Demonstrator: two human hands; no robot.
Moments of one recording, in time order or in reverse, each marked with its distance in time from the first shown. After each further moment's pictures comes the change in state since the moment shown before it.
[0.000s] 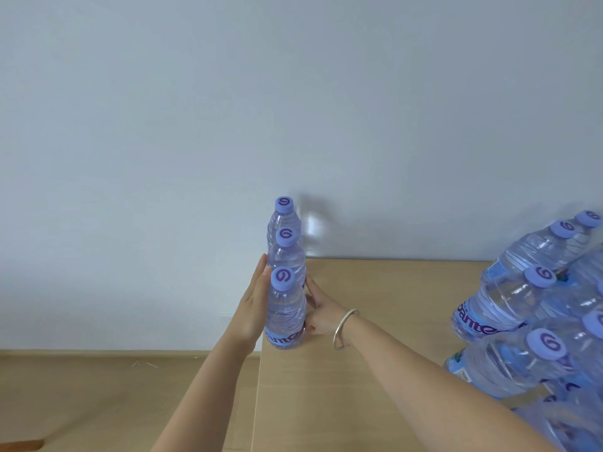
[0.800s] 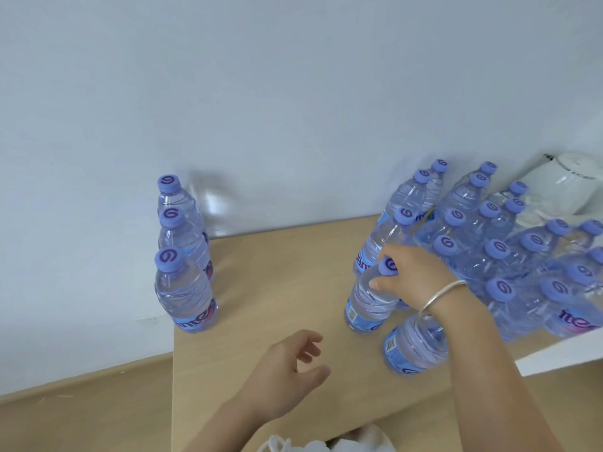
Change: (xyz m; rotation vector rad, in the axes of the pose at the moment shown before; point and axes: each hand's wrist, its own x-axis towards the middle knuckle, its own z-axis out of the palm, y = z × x) left_hand -0.099 -0.037 0.125 0.513 -0.606 0.028; right_hand -0.211 0.001 -0.137 -0.801 0.643 0.296
